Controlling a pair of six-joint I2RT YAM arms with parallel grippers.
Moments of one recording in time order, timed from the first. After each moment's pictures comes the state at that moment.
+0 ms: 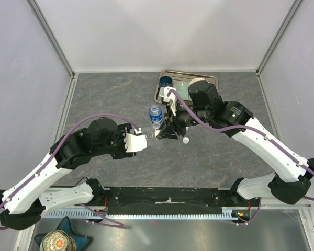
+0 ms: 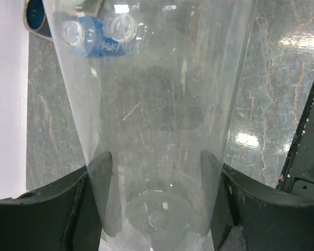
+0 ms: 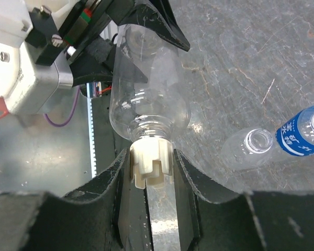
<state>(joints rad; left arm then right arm) -0.92 0.88 1.20 -1.04 -0.02 0.66 0.86 1.33 1.59 -0.79 -0.60 -0.08</state>
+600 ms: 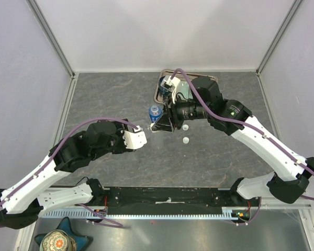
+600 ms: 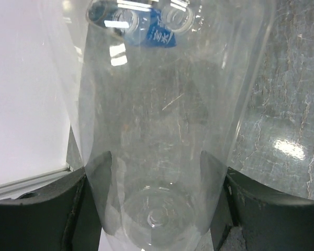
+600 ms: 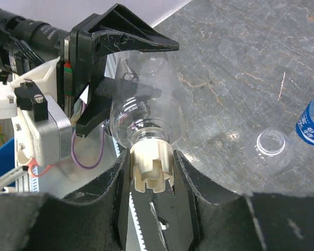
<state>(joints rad) -0.97 0.85 1.17 -0.95 -0.25 0.67 0.84 1.35 1.59 -0.66 -0.54 0.24</state>
